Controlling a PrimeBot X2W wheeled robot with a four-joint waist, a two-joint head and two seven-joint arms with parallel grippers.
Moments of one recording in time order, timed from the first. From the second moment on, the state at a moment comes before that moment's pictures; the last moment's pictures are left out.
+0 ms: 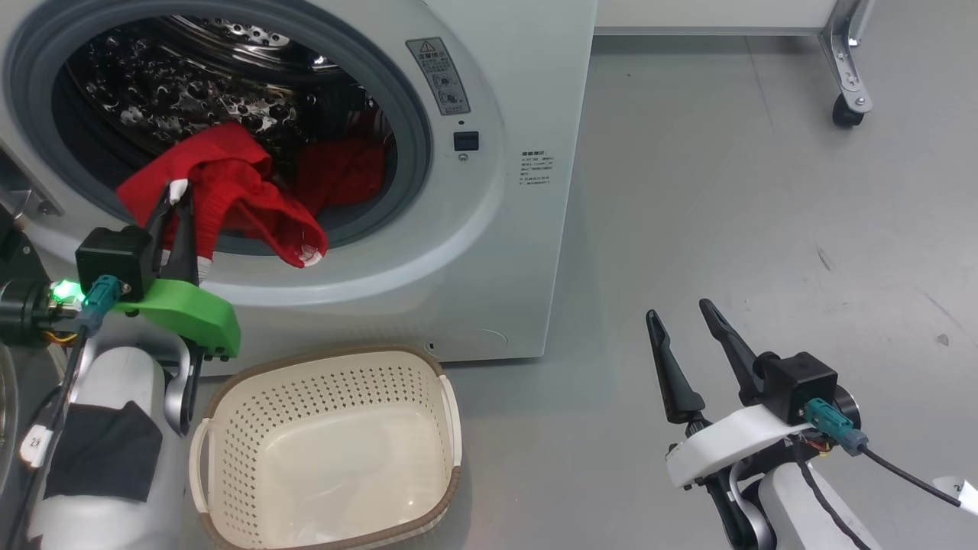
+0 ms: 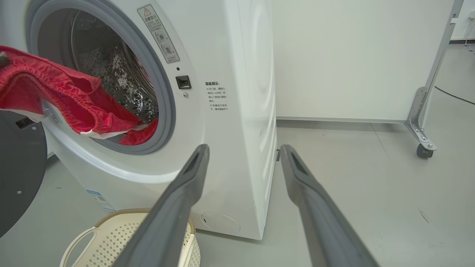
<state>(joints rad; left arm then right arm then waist) -0.58 0.11 -0.08 0.65 -0.12 -0.03 -0.25 -0.15 -0.07 0.32 0.28 0.35 0.03 -0.25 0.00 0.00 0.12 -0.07</state>
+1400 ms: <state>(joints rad) -0.33 0.11 -0.14 0.52 -0.11 -0.08 -0.15 -0.17 -0.06 0.34 0.23 0.33 0.03 -0.25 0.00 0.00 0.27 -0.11</state>
